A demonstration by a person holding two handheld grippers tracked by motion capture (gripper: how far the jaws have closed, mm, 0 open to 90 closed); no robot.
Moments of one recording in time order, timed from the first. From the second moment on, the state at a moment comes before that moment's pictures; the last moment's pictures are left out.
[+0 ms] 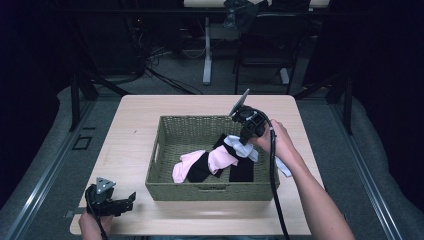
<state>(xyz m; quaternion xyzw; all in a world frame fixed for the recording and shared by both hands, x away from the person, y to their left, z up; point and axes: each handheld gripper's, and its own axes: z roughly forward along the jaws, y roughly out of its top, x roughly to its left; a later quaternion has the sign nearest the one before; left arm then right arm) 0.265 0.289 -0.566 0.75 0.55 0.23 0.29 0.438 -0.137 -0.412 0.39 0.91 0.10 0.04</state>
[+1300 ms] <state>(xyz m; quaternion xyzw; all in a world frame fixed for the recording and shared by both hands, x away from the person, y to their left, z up) 0.269 0.286 -0.567 0.75 0.54 0.23 0.30 0.431 -0.152 -0.335 0.39 0.90 0.15 0.09</state>
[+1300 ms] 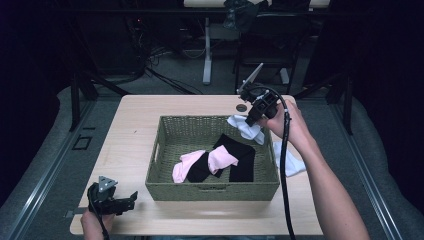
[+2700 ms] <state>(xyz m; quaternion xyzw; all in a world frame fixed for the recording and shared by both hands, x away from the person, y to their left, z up) 0.269 0.285 -0.567 0.75 0.55 0.23 0.30 0.423 -0.280 -0.326 0.49 0.85 0.16 0.11</state>
